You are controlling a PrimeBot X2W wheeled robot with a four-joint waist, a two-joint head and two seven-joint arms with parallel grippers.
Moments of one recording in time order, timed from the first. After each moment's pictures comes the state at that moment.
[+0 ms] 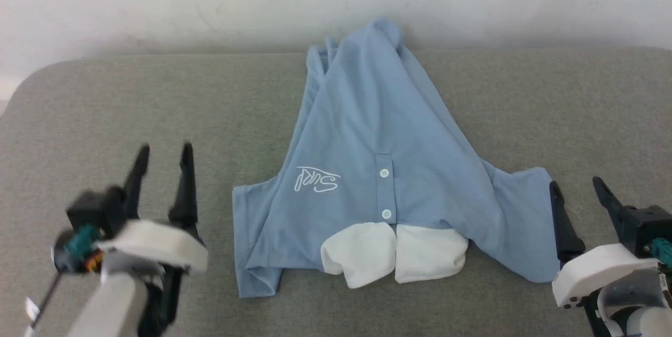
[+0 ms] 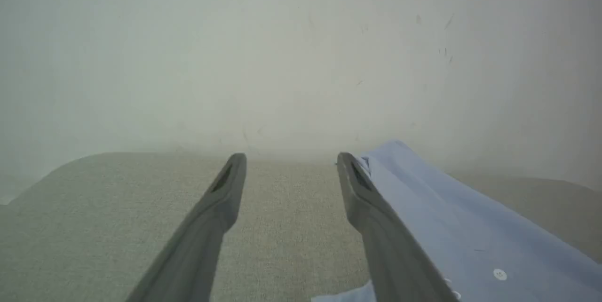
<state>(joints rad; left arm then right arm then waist) -0.27 0.42 -0.31 0.17 -0.60 0.16 -0.26 -0.01 -0.08 -0.13 -0.01 0.01 0.13 0.03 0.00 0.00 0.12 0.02</state>
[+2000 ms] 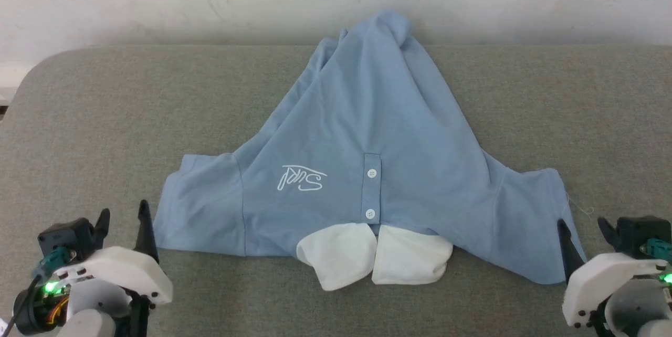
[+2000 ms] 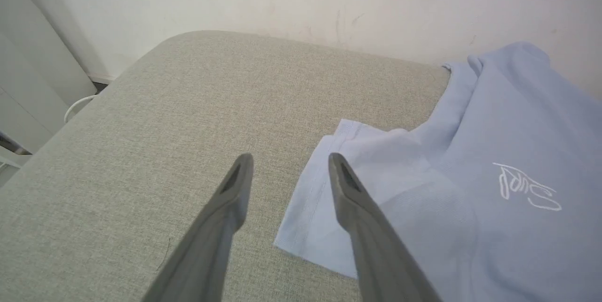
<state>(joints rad) -0.08 0.50 -0.27 0.10 -0.66 0.36 -0.03 0.01 -0.08 -0.17 0.04 0.01 0.13 0.21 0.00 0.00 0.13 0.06</state>
